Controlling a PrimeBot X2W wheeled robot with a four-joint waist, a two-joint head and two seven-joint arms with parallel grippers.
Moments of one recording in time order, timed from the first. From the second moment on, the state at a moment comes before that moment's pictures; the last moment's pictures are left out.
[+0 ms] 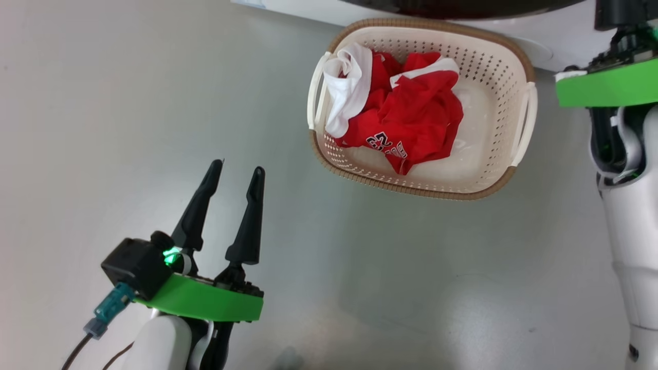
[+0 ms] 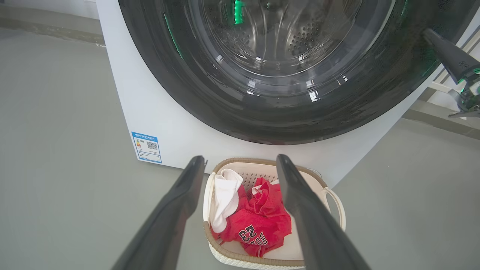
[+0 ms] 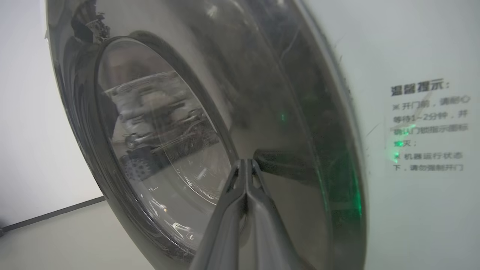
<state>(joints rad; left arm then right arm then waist) -0.34 0.03 -0.19 0.13 -0.40 -0.13 -0.25 -0.81 -0.16 0.02 0.27 0.36 0.13 -0.26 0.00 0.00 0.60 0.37</state>
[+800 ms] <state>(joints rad) -0.22 0.03 -0.09 0.18 -0.33 -0.13 -0.25 -0.36 -0.12 0.17 0.26 0.38 0.13 -0.26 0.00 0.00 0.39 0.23</state>
